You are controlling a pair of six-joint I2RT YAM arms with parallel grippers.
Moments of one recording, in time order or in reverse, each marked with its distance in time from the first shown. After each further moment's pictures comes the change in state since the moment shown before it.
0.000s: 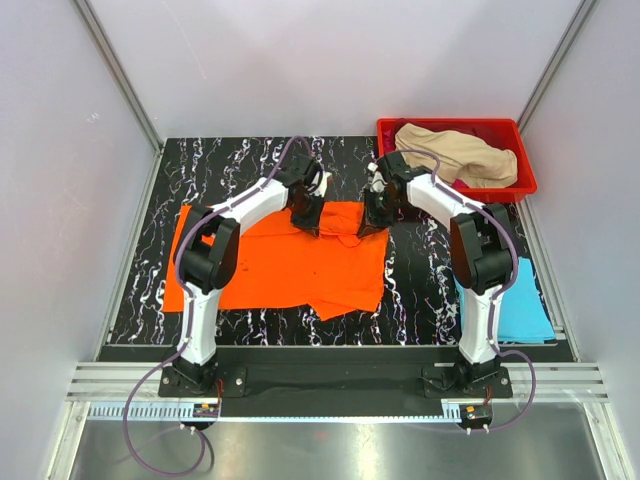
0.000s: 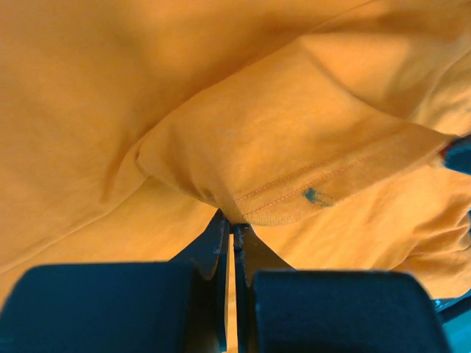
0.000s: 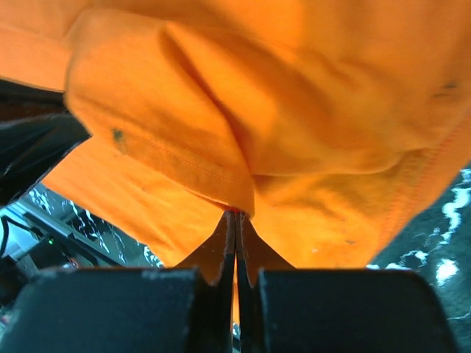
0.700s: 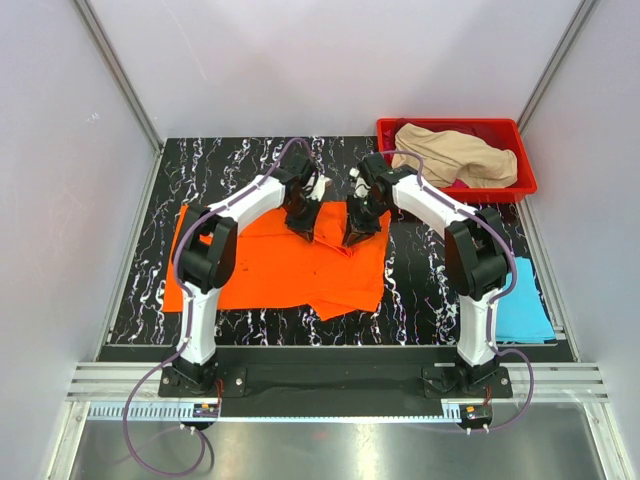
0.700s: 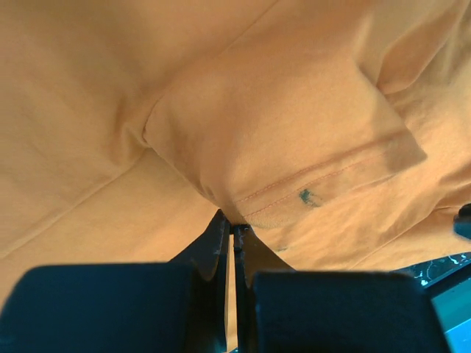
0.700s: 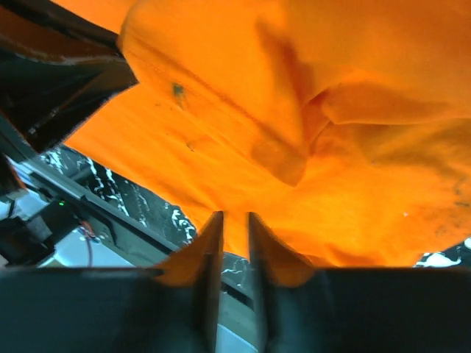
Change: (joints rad) left arm 0.024 0.000 0.022 -0.126 0.044 0.121; right arm 0.118 -0.022 0.070 -0.139 -0.003 0.027
